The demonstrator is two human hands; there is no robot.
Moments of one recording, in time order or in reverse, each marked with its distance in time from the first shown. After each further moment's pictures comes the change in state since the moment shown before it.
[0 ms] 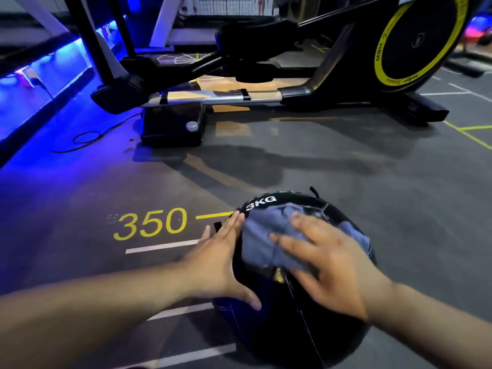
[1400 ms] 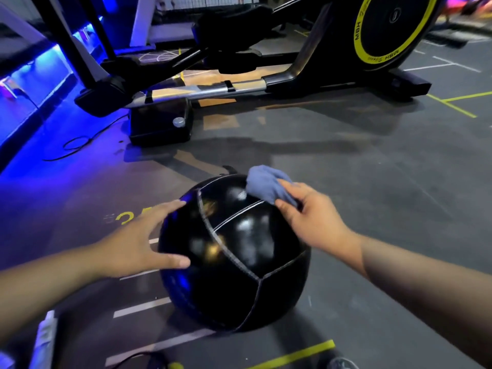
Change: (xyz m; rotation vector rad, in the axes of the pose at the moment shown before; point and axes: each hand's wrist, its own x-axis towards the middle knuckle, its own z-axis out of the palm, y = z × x) left_hand -0.060 -0.064 -0.056 -0.216 0.056 -0.002; right_hand 0.010 0.028 0.028 0.503 0.231 0.500
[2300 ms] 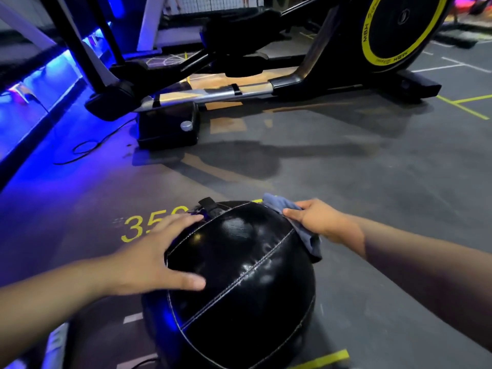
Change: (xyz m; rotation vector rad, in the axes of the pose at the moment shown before) left_hand -0.011 0.010 -0.004 0.068 -0.148 -0.058; right_hand 0.039 0.032 0.022 0.112 -0.360 0.618
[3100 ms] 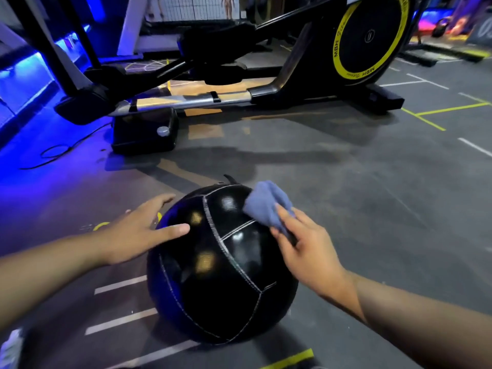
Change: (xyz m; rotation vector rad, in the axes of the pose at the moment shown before) left_hand 0.053 0.025 -0.006 -0.078 0.135 -0.023; right_hand -0.089 0.040 -0.005 -0.276 0.554 -0.681
